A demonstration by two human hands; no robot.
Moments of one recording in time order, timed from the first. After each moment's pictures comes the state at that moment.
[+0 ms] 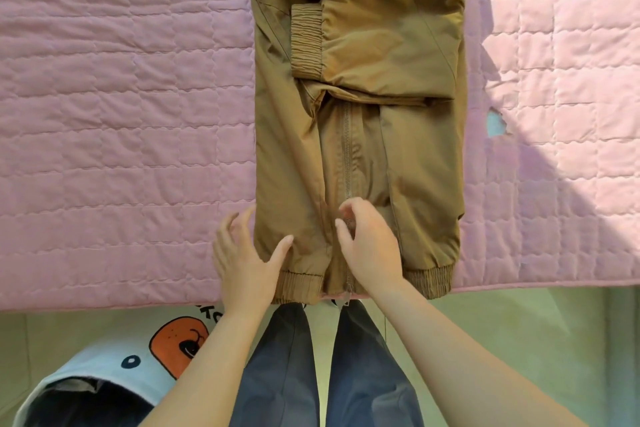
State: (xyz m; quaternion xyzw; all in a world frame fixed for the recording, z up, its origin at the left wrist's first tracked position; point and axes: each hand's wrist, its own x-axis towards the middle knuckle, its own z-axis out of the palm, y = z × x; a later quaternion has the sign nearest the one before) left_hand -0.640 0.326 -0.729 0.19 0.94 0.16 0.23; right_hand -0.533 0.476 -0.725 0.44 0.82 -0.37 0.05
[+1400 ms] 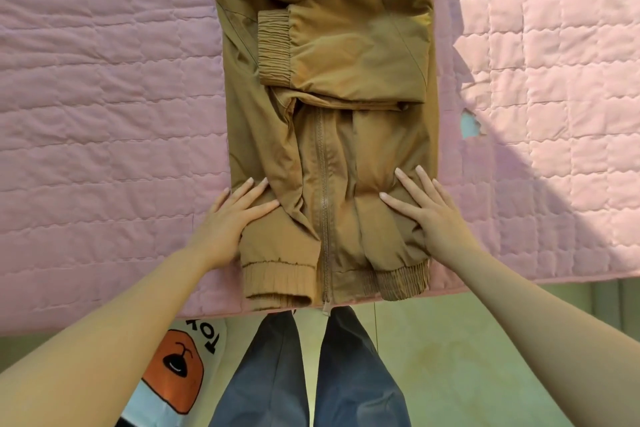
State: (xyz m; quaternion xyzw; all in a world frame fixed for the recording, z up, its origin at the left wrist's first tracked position) left_hand -0.725 0.364 -0.771 0.55 0.74 0.00 0.39; right_hand -0.429 0.608 -0.760 0.22 0.94 -0.18 0.20
